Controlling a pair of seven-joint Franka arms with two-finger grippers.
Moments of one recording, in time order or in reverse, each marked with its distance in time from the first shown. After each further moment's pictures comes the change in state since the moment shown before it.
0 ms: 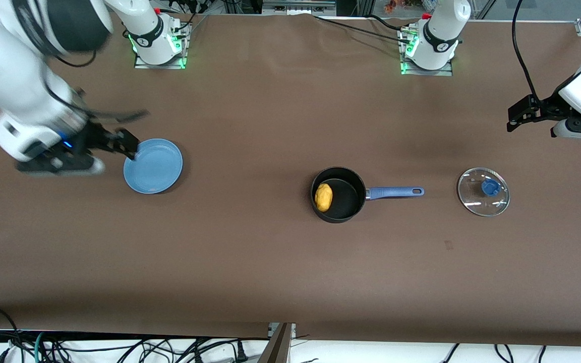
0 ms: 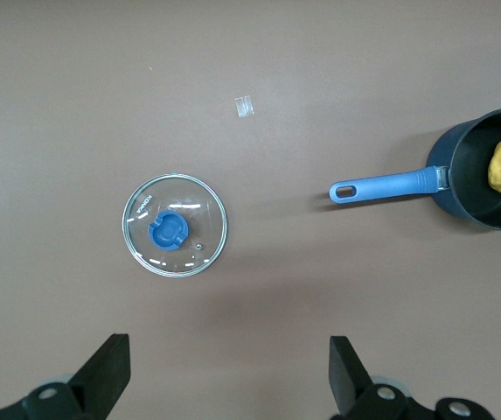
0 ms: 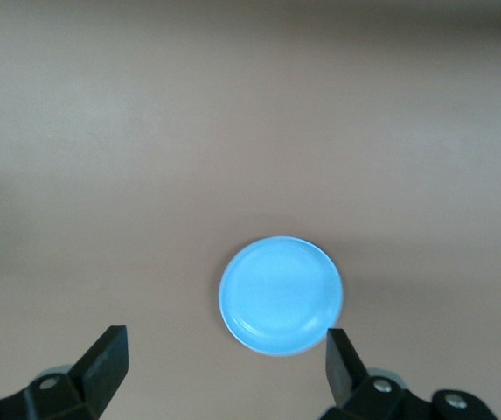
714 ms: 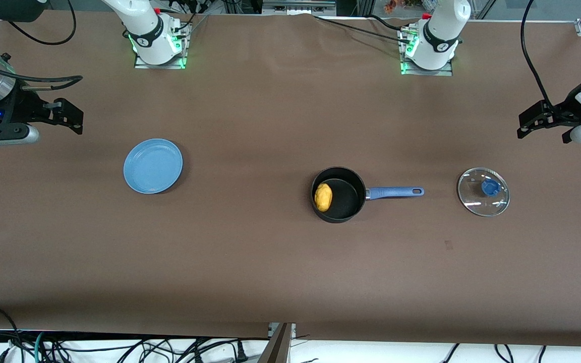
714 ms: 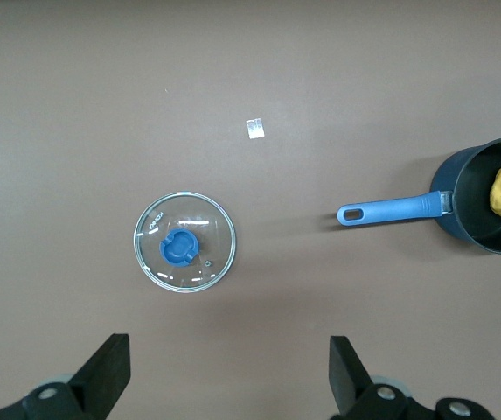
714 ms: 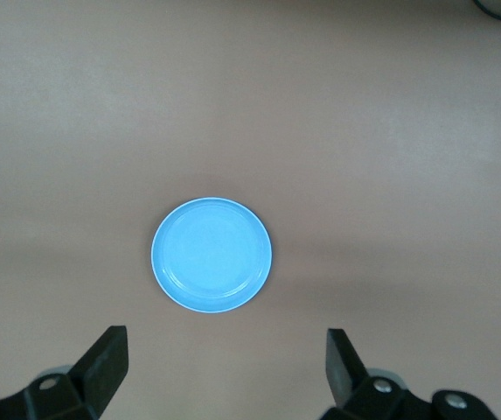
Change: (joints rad) left arm 0.005 0.039 0.013 0.070 0.000 0.000 -0.002; right arm -0.081 -0.088 -0.053 -0.085 0.000 -0.042 -0.221
